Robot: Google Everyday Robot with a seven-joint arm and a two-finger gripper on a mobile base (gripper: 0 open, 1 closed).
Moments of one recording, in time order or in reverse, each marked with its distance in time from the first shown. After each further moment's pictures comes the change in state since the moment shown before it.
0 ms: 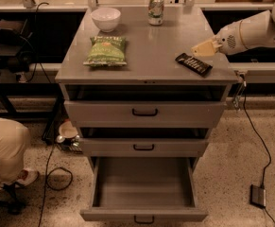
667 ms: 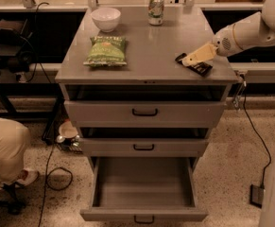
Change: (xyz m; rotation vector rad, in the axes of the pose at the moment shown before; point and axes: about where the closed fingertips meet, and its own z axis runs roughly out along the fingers) arm 0.017 -0.014 0.016 0.030 0.096 0.020
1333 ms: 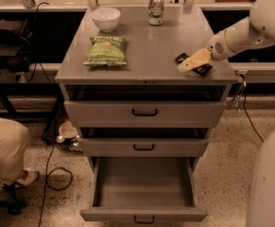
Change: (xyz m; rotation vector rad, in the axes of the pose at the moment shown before) arm 0.016 -0.005 0.026 0.002 0.080 0.030
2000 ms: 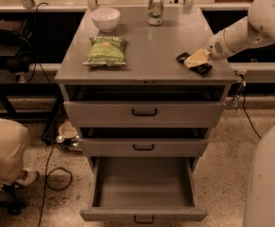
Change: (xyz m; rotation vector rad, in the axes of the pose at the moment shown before) arm 0.002 -0.003 0.006 0.011 0.025 0.010
